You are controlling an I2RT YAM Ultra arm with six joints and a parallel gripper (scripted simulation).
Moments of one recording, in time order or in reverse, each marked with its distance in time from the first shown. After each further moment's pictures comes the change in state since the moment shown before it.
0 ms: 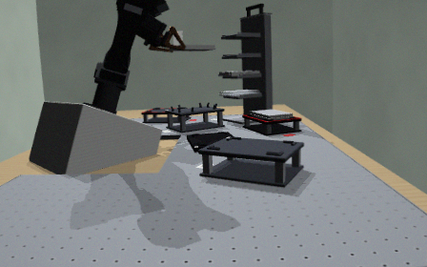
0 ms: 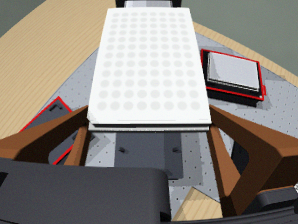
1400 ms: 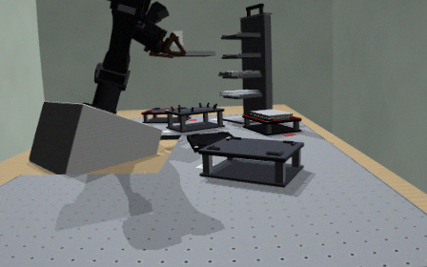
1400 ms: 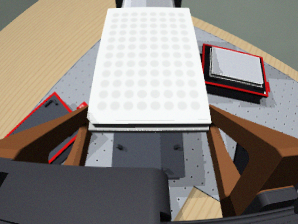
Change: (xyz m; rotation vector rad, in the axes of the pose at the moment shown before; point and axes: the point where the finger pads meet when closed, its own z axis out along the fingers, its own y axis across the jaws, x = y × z) arm 0.017 0.000 0.010 0.000 0.000 -0.002
